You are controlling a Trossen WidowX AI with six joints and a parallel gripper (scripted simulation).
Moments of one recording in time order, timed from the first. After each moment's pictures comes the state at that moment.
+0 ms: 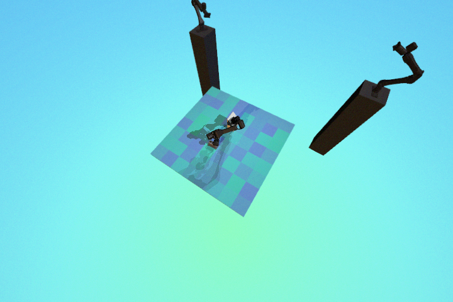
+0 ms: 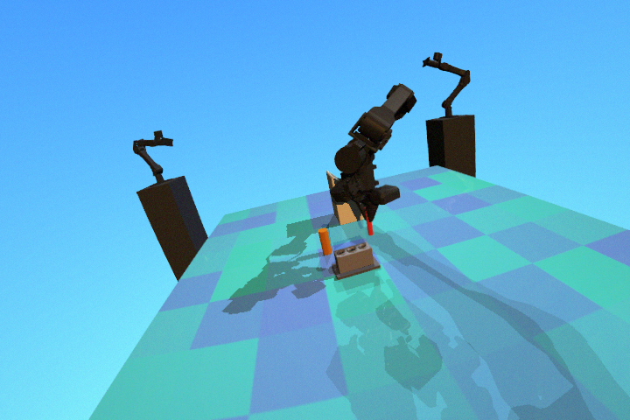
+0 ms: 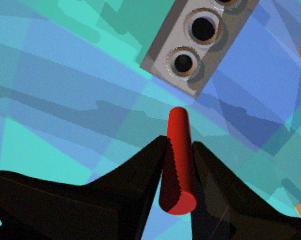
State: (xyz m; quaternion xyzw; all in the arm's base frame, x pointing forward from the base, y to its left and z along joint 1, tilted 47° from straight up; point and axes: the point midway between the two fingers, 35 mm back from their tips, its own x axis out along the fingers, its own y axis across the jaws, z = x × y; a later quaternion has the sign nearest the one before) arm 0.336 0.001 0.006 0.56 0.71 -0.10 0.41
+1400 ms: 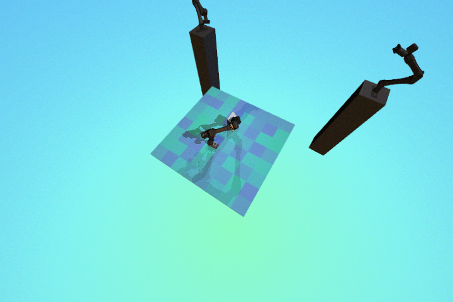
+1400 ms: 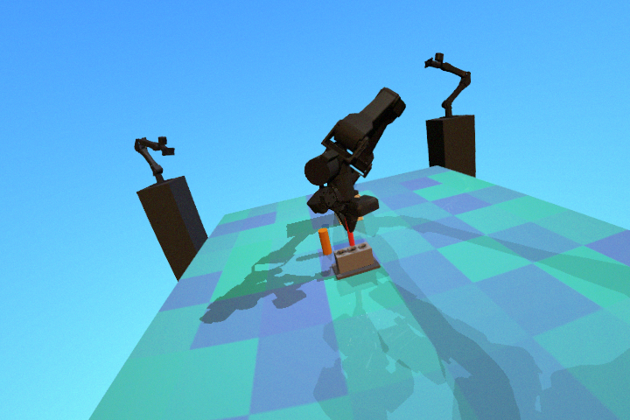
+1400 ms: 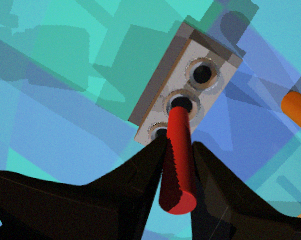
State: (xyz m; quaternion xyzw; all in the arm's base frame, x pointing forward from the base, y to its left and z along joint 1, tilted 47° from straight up) arm 0.359 -0.035 -0.040 0.56 0.71 -0.10 0.41
